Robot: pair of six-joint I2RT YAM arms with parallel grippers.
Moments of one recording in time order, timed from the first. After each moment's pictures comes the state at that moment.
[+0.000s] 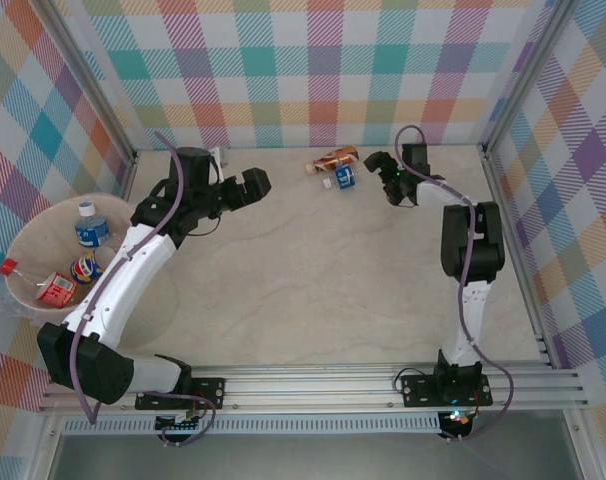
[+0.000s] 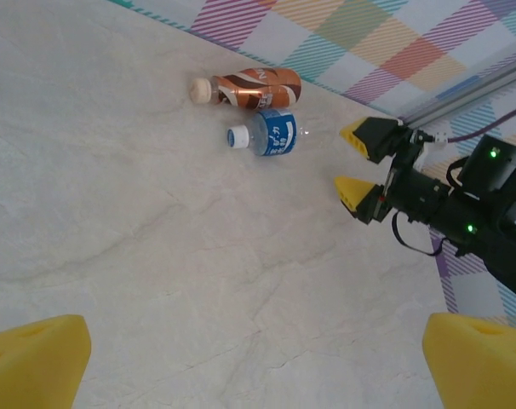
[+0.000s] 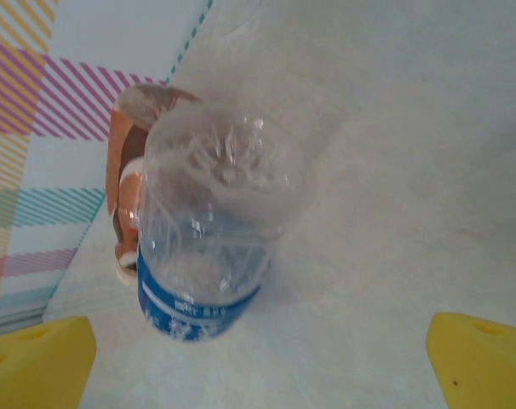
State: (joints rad) left arm -0.34 1.33 1.35 -0.61 0.21 -0.61; right arm 0.12 2.17 1.58 -0.10 -0.30 0.97
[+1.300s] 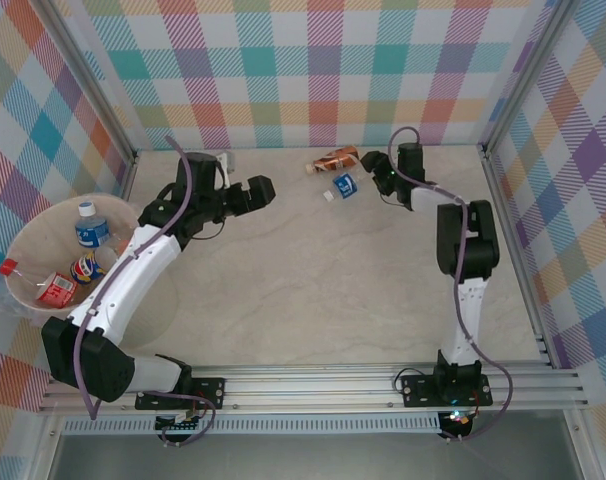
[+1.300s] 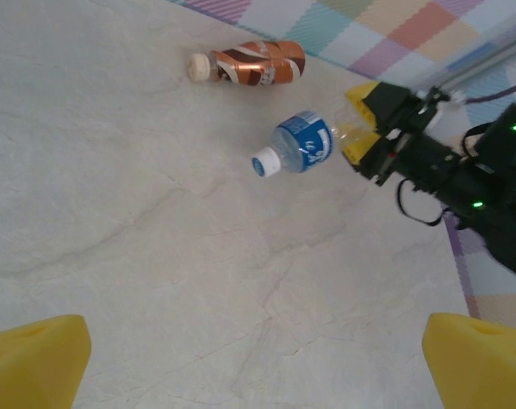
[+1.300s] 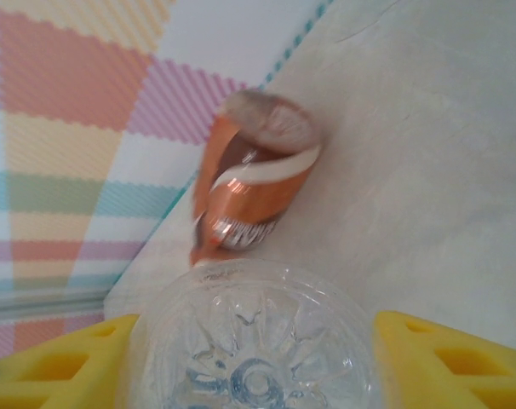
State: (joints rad) left arm -0.36 1.34 1.29 -0.57 0.23 -0.57; right arm 0.15 2.13 1.47 0.17 -0.38 0.98
